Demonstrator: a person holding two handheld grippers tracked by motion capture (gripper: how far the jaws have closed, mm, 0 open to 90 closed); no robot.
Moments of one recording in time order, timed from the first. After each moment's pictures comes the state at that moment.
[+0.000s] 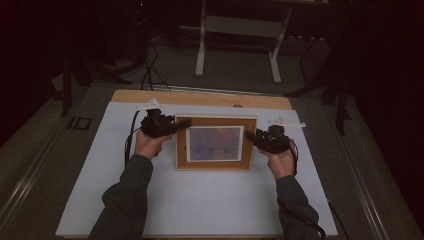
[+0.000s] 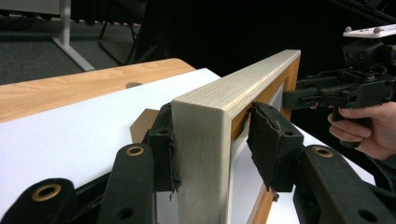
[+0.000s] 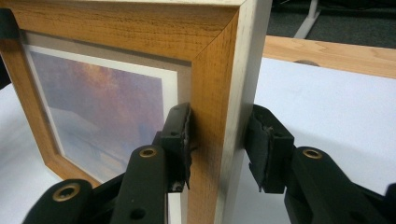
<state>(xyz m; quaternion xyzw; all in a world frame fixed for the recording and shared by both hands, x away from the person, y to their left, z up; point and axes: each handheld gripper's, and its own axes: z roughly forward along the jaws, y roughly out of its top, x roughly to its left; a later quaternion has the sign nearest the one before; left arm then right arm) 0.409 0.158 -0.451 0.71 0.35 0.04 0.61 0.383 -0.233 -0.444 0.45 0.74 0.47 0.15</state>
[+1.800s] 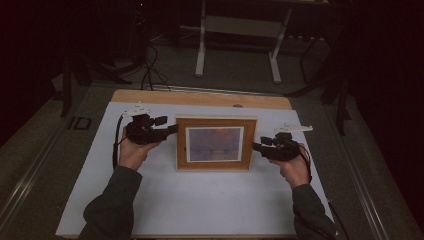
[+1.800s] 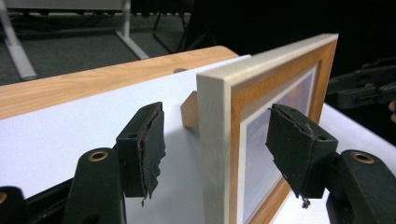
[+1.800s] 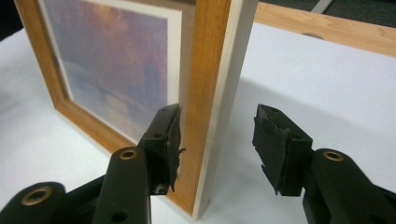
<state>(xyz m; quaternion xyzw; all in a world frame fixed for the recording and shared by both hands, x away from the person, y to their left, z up) 0.361 0.178 -0.425 0.73 0.40 0.14 0.53 0.362 -0.256 -0.438 0.41 0.79 0.43 0.14</state>
